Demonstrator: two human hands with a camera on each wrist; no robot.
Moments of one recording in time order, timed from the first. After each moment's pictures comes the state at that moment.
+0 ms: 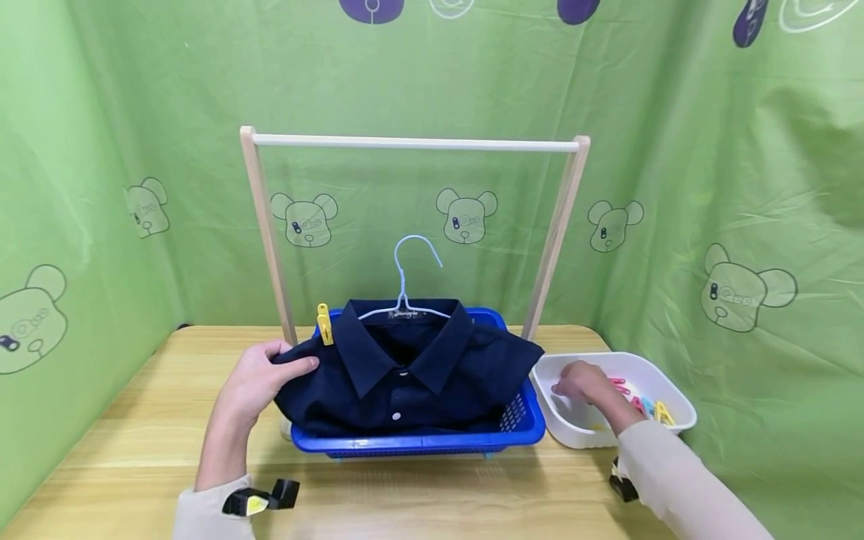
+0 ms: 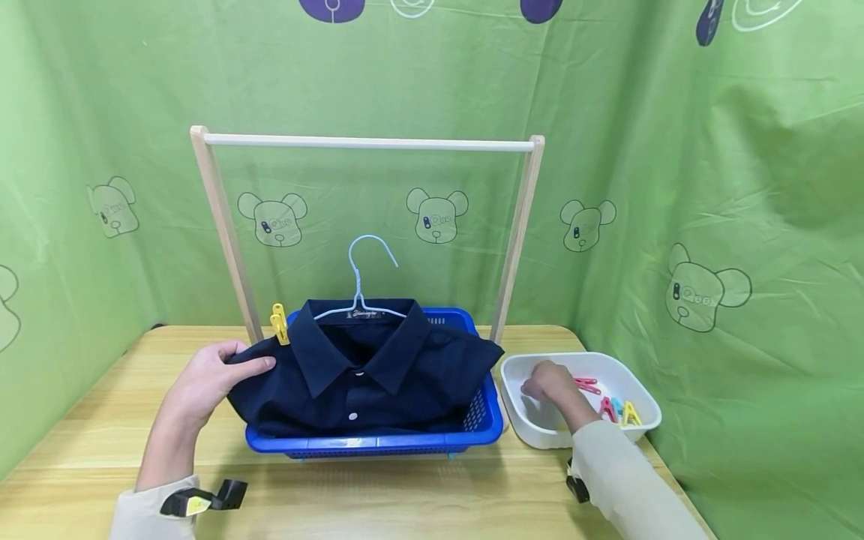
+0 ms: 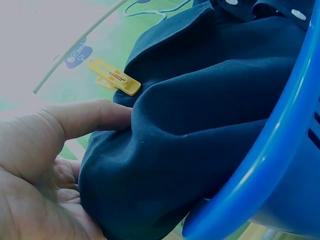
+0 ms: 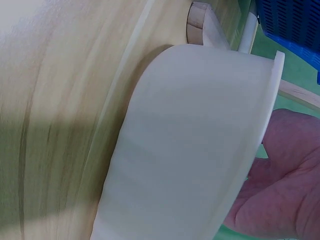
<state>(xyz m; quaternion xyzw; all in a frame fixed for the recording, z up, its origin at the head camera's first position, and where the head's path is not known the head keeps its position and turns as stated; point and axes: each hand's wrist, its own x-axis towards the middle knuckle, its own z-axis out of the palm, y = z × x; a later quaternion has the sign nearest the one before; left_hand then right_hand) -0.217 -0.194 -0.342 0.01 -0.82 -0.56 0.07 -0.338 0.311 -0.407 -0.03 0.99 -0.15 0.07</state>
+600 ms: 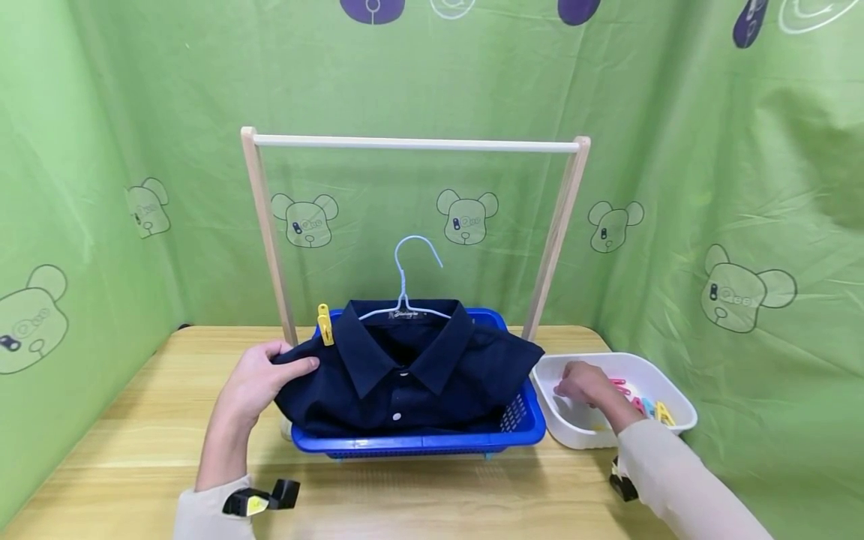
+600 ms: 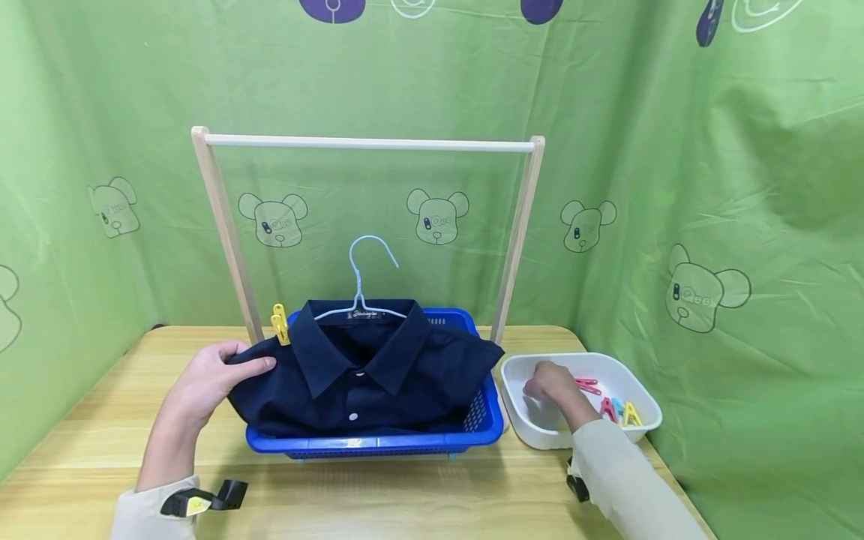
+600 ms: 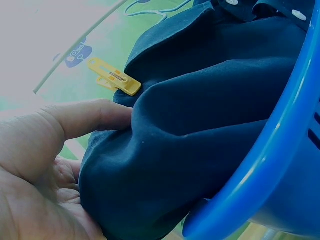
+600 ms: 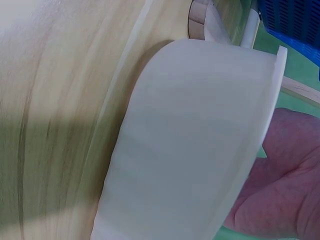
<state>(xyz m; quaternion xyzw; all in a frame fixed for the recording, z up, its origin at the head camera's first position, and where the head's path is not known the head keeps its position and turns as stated) -0.217 -0.194 -0.342 0.01 -0.82 -0.57 0.07 -0.338 0.313 -0.409 -0.02 0.98 -0.17 0.09</state>
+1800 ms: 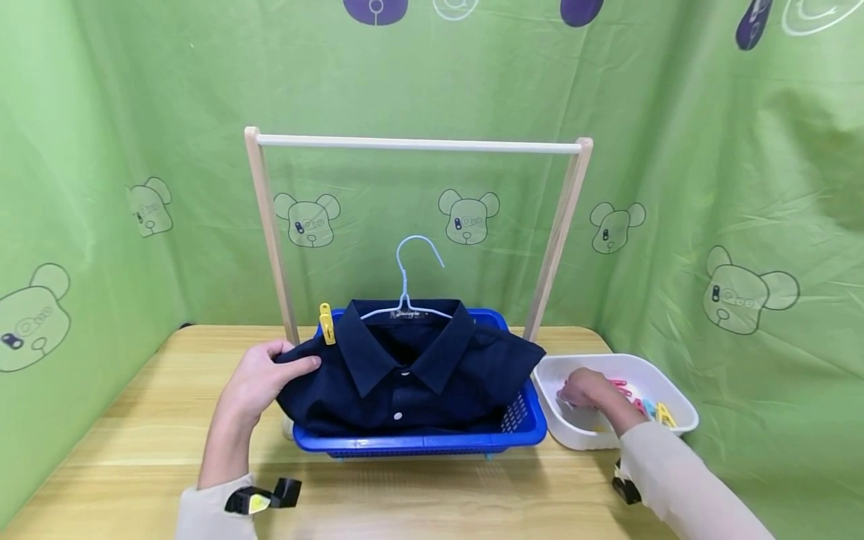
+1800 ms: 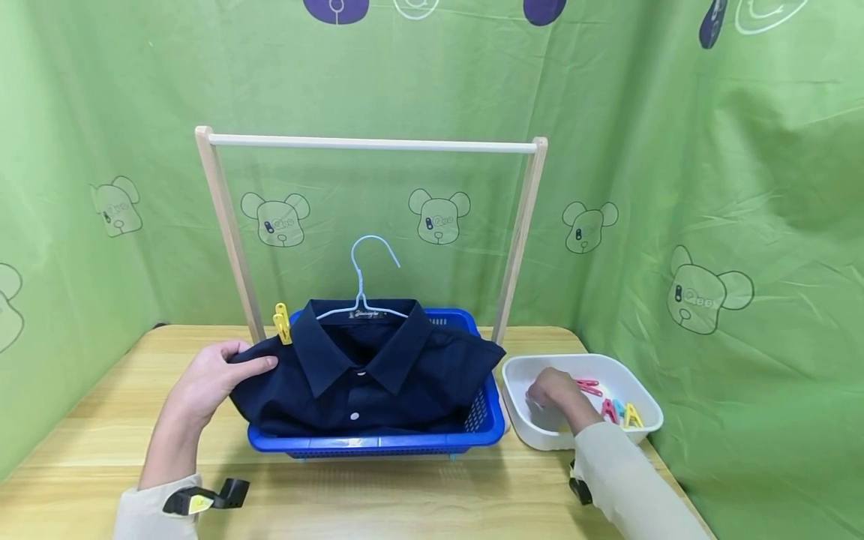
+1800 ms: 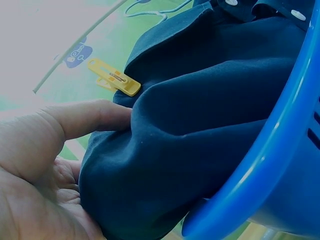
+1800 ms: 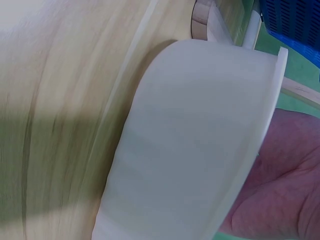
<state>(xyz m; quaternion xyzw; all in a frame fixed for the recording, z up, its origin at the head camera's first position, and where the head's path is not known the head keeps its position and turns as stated) -0.217 -0.194 -0.341 0.02 -0.82 -0.57 0.07 -0.338 0.313 -0.409 -0.07 0.99 -0.05 0.14</state>
